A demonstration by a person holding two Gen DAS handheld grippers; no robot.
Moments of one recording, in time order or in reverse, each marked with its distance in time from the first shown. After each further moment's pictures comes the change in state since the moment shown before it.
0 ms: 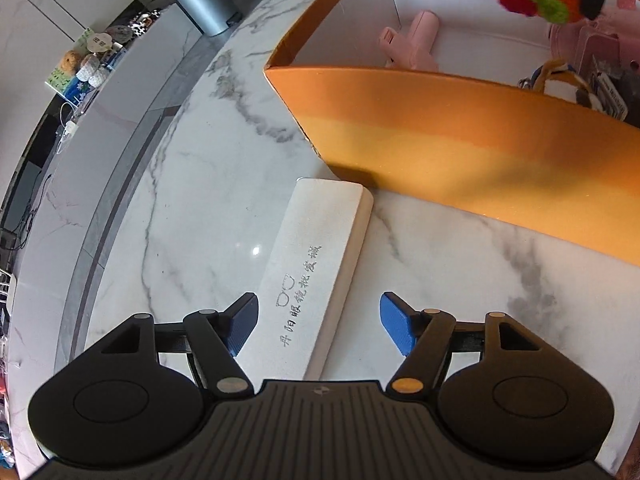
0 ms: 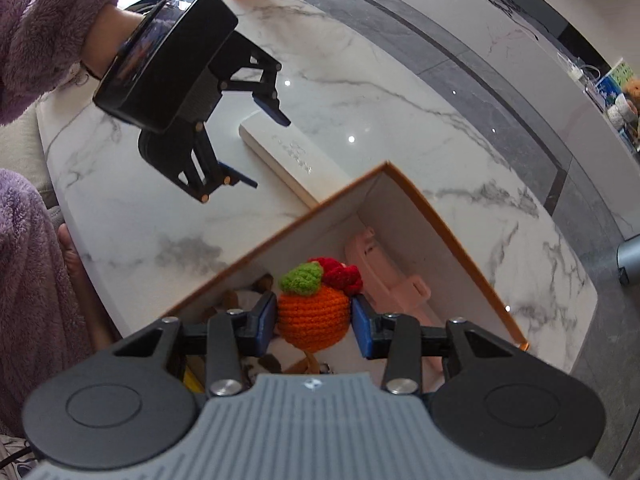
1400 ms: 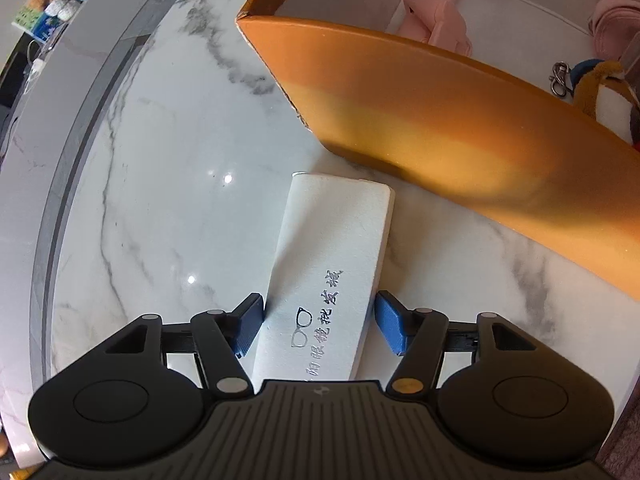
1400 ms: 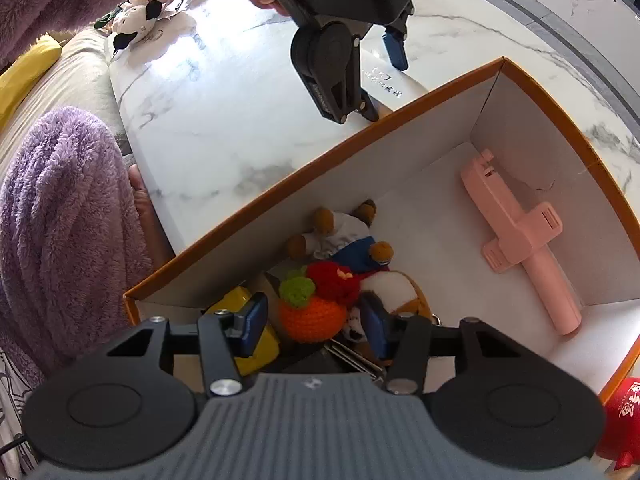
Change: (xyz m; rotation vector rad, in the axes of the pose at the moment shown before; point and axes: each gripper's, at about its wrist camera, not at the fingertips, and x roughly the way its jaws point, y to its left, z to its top) left arm 0.033 0.007 0.030 -0.078 0.228 -0.089; right arm 0.051 0.018 -0.041 -0.035 0.054 0.271
